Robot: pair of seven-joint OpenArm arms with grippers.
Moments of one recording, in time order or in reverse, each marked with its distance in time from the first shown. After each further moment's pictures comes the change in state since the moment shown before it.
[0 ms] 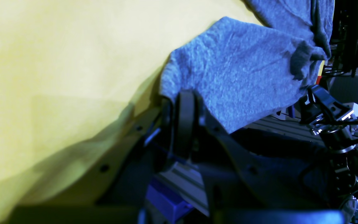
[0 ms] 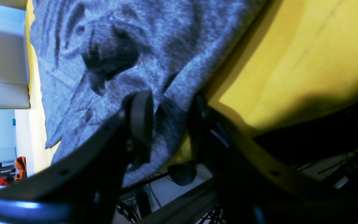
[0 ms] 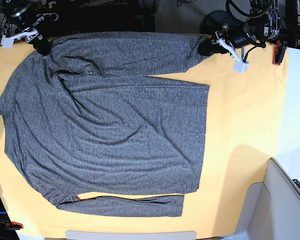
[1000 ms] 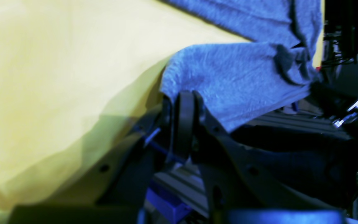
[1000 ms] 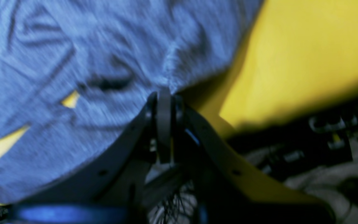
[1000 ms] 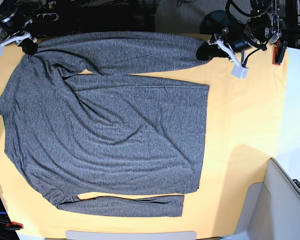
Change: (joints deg) left arm -0.4 -0.1 0.0 8.6 1.1 0.4 1.3; right arm -0.2 4.0 -0.2 11.6 -6.0 -1.6 -2.8
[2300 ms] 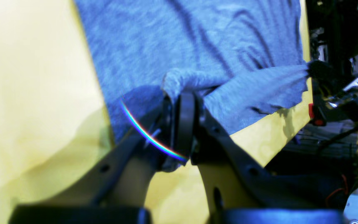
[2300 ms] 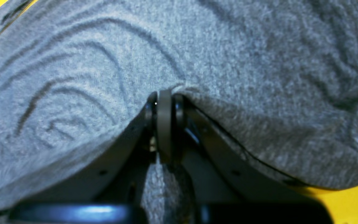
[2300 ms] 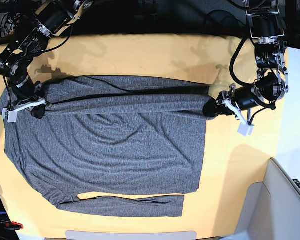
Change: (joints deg) left arm -30.1 0.0 0.3 -18.2 1.3 -0.4 9.0; right arm 30.4 -3.6 -10.8 -7.8 -31.2 0.0 7.5
